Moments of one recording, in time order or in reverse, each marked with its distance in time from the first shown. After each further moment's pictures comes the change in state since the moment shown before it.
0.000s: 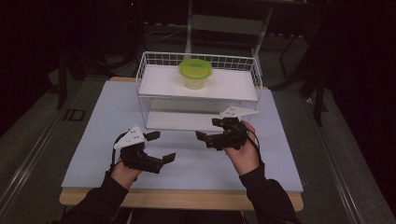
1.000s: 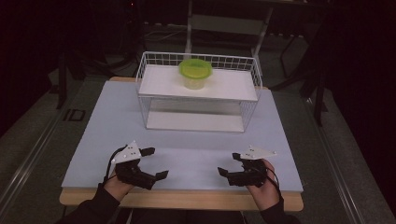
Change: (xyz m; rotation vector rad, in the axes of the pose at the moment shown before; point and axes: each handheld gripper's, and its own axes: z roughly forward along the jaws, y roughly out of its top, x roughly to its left) left arm 0.002 -0.046 -0.010 0.112 -0.026 0.014; right arm -0.015 -0.122 -0.032 0.074 -0.051 -0.014
